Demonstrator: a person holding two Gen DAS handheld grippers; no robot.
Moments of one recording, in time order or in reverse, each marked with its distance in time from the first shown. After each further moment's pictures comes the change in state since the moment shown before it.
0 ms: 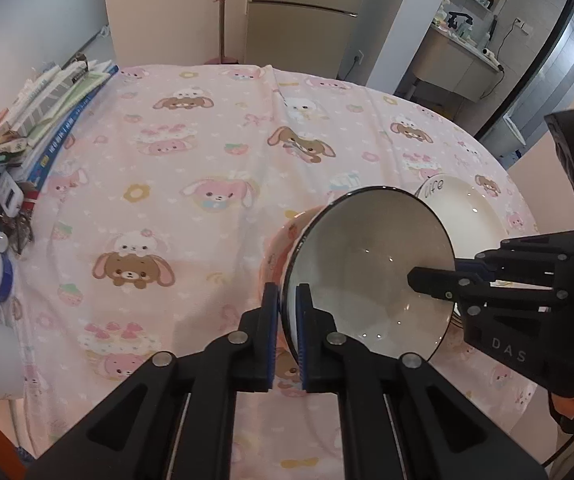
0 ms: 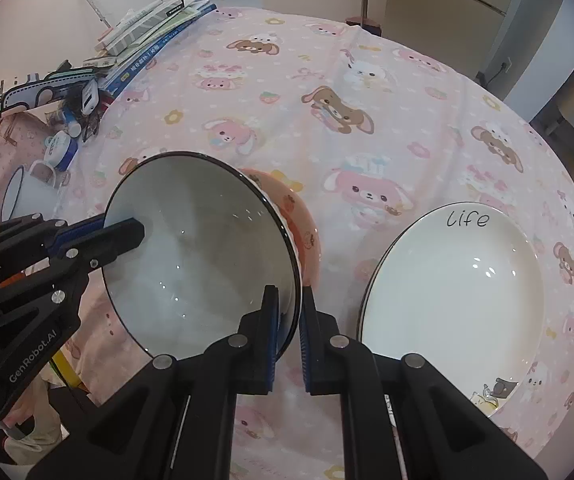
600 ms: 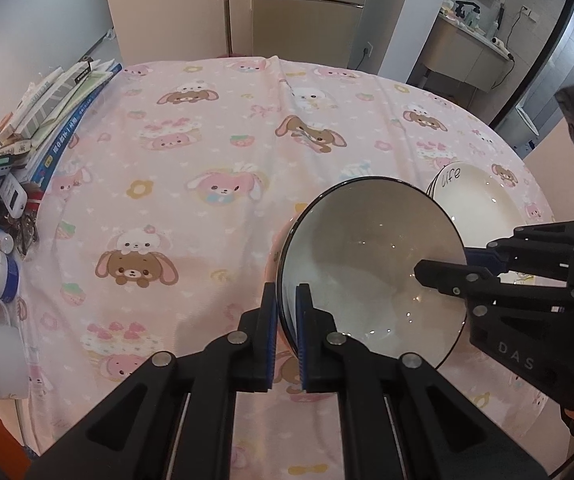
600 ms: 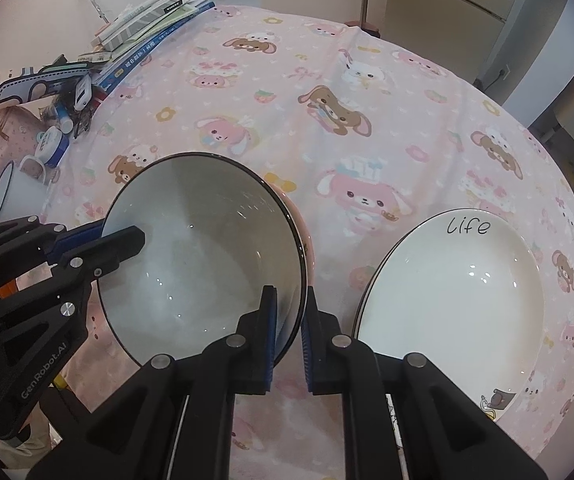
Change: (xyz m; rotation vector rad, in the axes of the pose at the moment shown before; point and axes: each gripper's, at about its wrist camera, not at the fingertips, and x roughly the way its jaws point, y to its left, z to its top) left arm 0.016 -0.005 -0.003 0.018 0.013 0.072; right arm 0.011 0.001 0.000 -0.027 -0.013 -0.022
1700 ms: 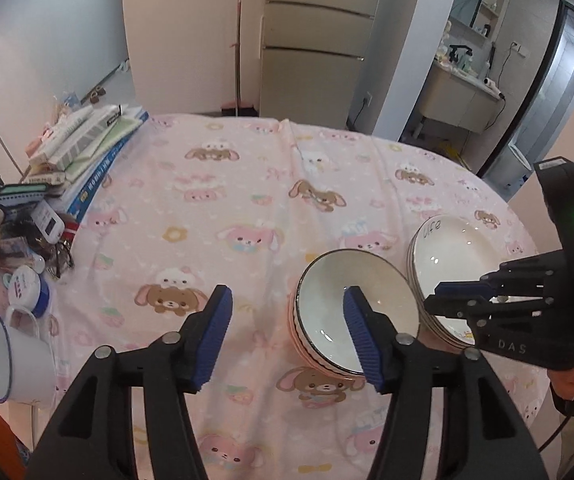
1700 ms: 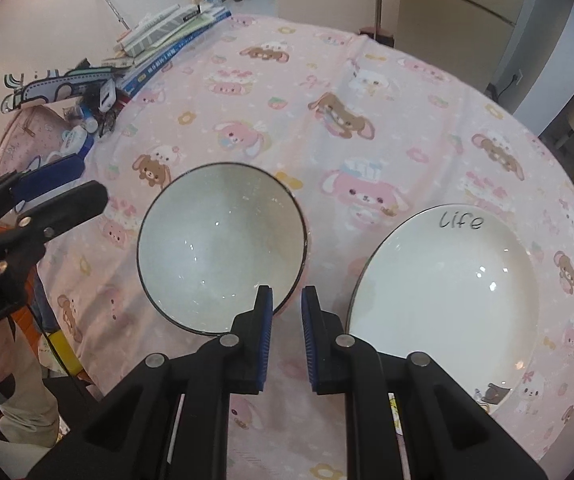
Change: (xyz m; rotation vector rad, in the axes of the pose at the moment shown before) left arm -0.073 0.014 0.001 -0.015 -0.193 -0.010; right arm -0.035 -0.014 -0.015 -0.013 -0.041 0.072
